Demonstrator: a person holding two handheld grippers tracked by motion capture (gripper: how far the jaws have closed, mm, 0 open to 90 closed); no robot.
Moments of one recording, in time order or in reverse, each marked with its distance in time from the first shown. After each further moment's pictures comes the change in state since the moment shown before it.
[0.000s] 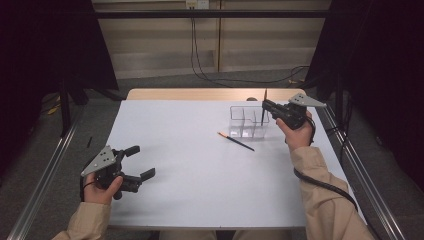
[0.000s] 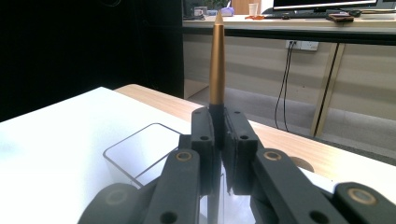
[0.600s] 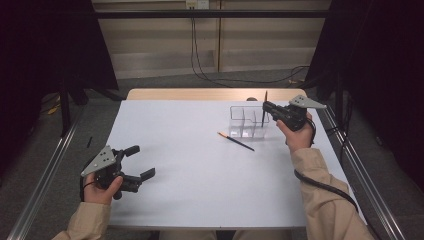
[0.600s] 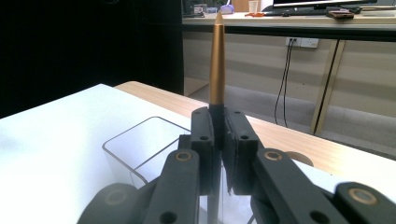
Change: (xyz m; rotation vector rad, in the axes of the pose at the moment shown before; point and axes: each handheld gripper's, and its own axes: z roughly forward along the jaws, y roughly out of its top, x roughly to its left) left arm 0.000 0.000 0.000 0.002 0.004 0.006; right arm -0.001 -0.005 -0.002 0.007 -0.002 0.001
